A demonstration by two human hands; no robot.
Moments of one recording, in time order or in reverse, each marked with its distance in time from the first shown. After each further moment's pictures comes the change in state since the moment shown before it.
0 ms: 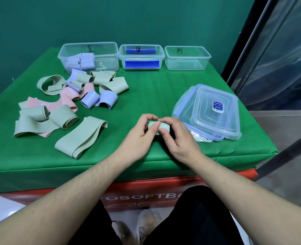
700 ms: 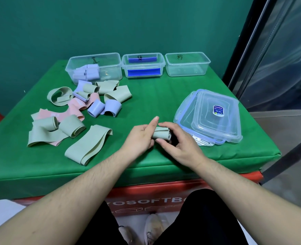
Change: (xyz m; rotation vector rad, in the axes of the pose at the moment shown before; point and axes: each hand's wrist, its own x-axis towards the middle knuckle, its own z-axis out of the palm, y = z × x) left_hand 0.012 0.028 -0.010 -0.033 -0.009 -0.329; right_hand 0.003 -0.012 -0.007 0.171 -0.040 0.091
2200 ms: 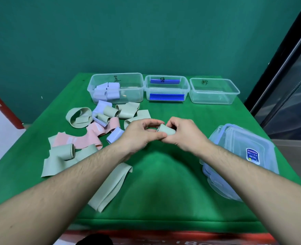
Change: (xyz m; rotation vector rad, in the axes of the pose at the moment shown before) left_hand 0.090 0.031 -0.102 -0.201 -0.029 -0.019; right_hand 0.175 -0.018 0.016 -0.195 -0.254 0.369
